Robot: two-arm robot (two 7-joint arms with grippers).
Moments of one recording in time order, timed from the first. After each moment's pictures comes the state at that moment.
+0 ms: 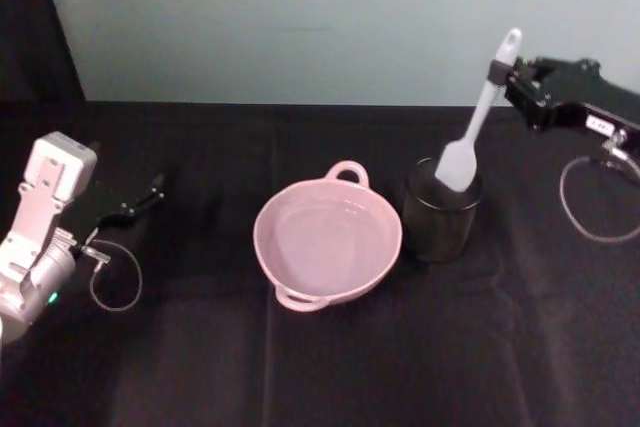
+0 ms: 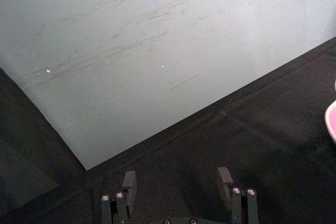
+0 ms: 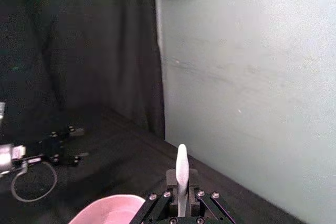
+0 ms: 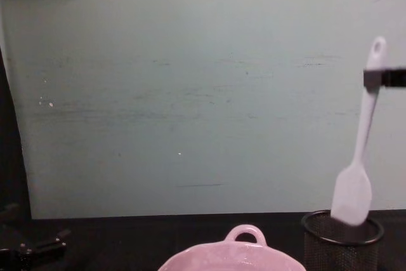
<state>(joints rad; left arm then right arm) -0.20 0.60 0.45 -1.41 -0.25 -0.12 0.03 0.34 0.79 -0.32 -1.74 0.77 0.22 0.44</state>
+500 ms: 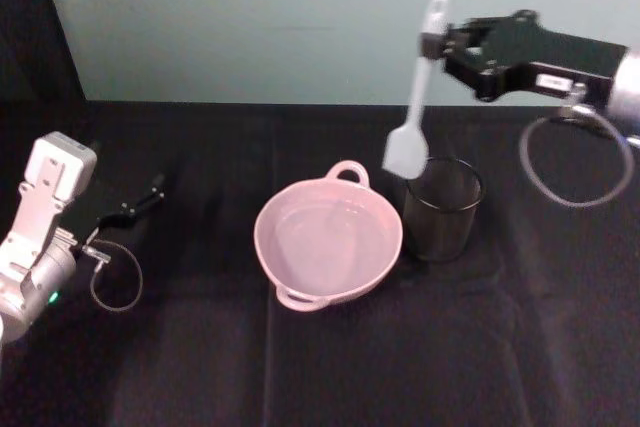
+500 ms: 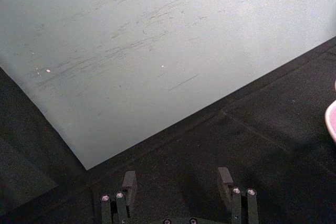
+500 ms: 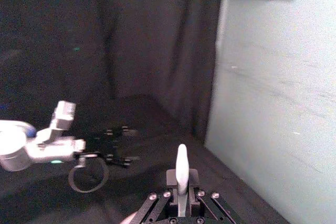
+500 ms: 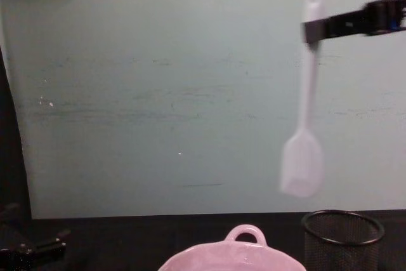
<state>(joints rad) -0.20 0.60 0.45 -1.41 -0.25 -0.12 0.03 0.56 0.78 -0.45 -1.78 0.76 0.37 0.56</state>
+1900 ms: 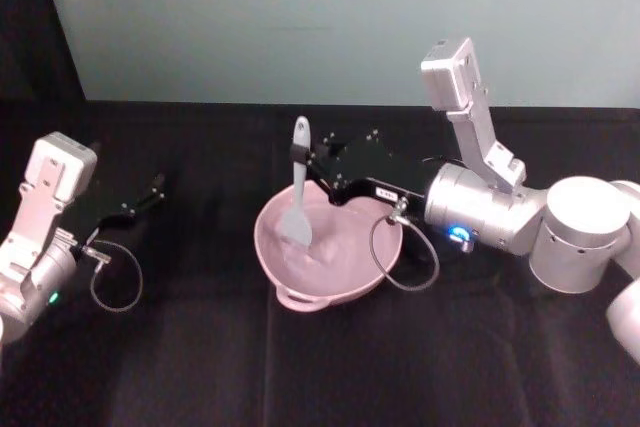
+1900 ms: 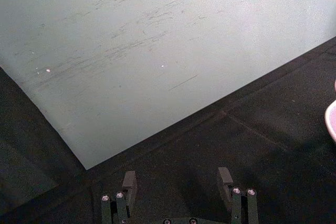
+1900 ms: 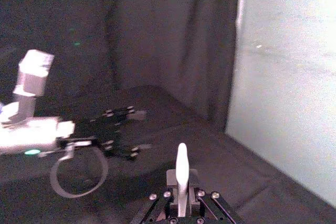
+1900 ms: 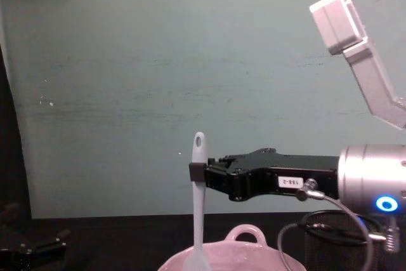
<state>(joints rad) -0.20 0.60 0.45 -1.41 -0.25 -0.12 0.03 0.53 0.43 -0.66 -1.40 0.51 0.06 0.53</state>
